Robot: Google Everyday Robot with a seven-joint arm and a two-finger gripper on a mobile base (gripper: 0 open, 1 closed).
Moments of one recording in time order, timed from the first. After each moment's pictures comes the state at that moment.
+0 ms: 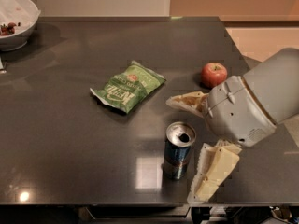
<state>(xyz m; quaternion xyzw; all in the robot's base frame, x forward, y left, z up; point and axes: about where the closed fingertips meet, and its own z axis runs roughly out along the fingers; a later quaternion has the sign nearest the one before) 0.334 -0.050 0.919 -0.70 0.61 0.24 0.27</state>
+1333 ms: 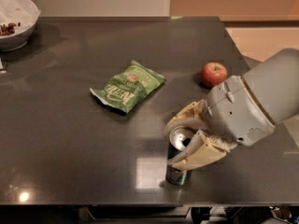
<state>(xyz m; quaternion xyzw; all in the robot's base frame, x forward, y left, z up) 0.337 -0.050 0.919 -0.69 0.62 0.25 0.27</state>
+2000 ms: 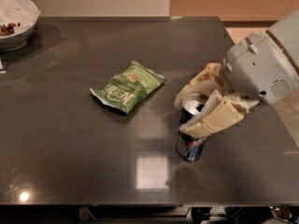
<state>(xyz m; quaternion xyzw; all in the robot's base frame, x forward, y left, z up) 0.364 -0.068 0.972 -0.67 0.63 0.26 0.28</state>
